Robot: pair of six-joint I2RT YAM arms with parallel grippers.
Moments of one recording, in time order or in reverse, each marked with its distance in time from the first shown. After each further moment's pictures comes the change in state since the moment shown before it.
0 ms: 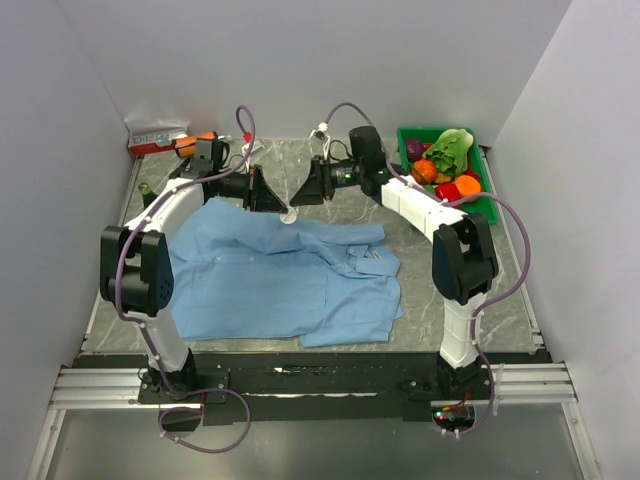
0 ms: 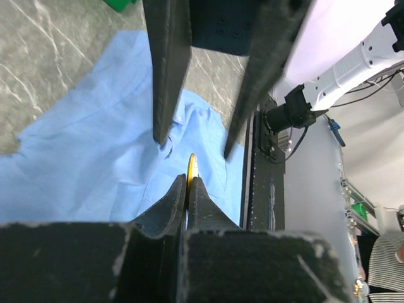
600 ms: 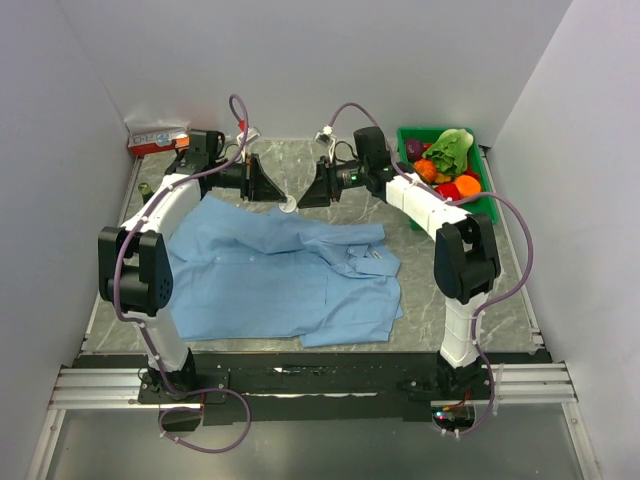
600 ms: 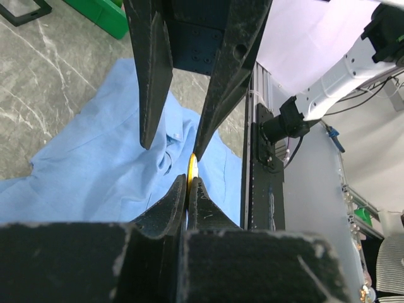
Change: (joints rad) left arm 0.011 0.003 0.059 0.060 0.033 -0.068; right arm -0.032 -0.004 0.012 -0.138 -0.003 -0.187
